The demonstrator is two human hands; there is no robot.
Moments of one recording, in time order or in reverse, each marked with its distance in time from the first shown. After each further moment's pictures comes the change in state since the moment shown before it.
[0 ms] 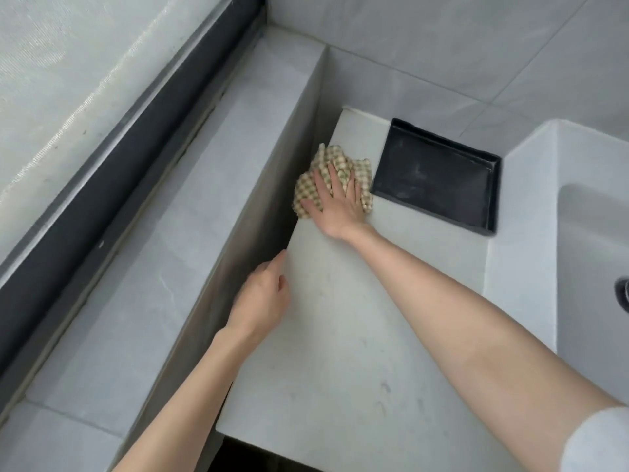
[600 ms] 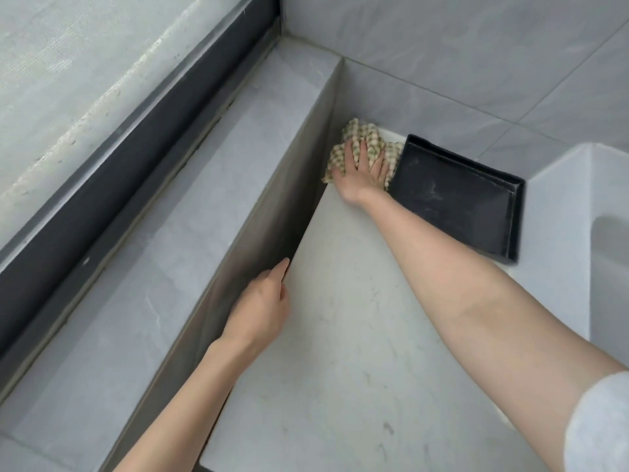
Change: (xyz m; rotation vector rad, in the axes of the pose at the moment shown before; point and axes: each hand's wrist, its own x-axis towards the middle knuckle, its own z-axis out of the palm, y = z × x) left_hand 0.018 0.008 -0.001 0.102 0.014 -0.120; right_hand 0.087 0.018 -0.039 -0.018 0.001 0.150
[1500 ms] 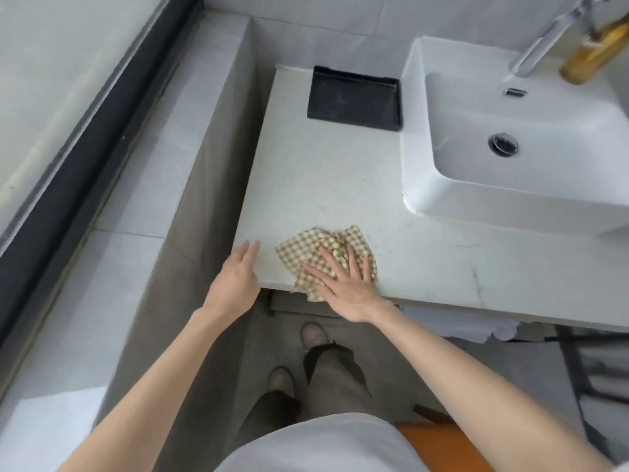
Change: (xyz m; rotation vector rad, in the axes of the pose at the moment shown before) left_hand -0.229 -0.056 0.016 0.169 -0.131 0.217; right_hand -0.462 0.060 0.159 -0.048 -0.148 -0.160
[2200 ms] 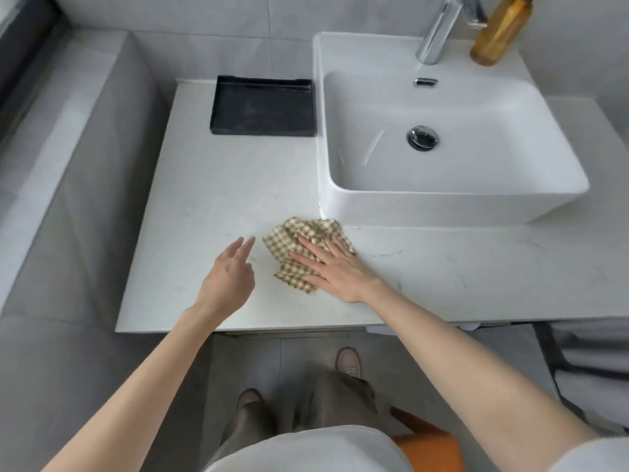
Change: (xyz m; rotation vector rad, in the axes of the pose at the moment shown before) left_hand 0.077 0.148 0.065 0.079 -0.007 0.070; right_hand -0.001 0.175 -0.041 -0.081 0.047 -0.129
